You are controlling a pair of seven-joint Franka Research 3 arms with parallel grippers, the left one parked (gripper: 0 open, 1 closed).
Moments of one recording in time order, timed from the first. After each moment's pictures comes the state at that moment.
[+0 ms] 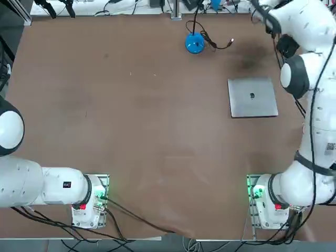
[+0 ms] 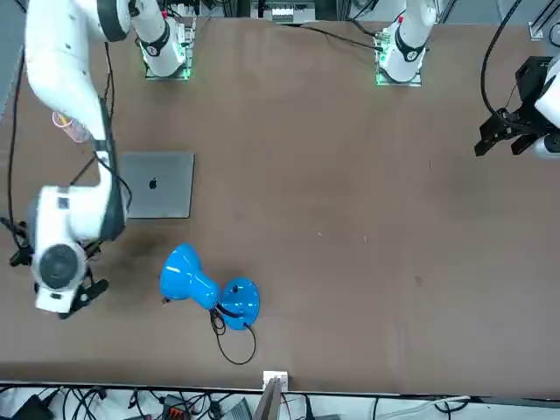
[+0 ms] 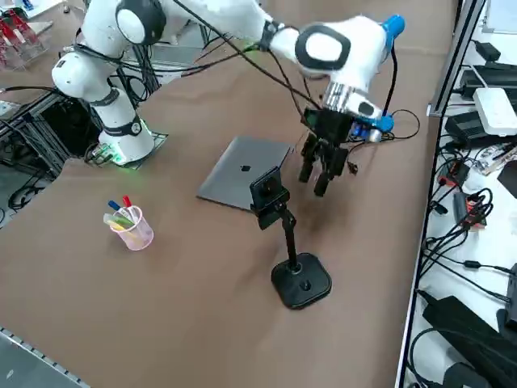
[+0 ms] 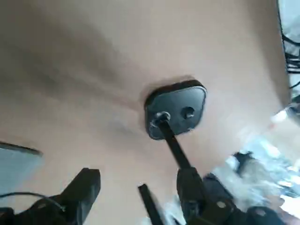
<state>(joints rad) 0.16 0.90 -0.15 -1.07 -0.62 1.70 -0.51</state>
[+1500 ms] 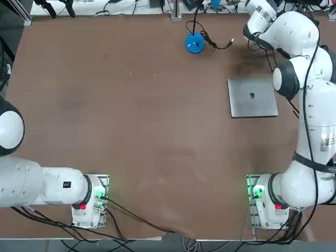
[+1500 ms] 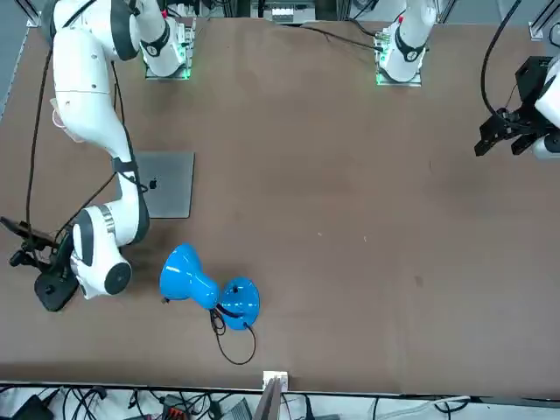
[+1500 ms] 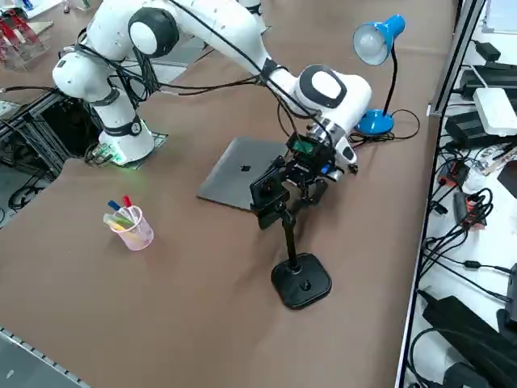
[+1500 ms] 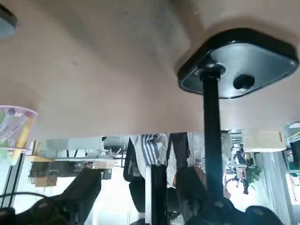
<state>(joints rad) 0.17 0.97 -0.16 -1.15 -0.89 1.52 -0.91</state>
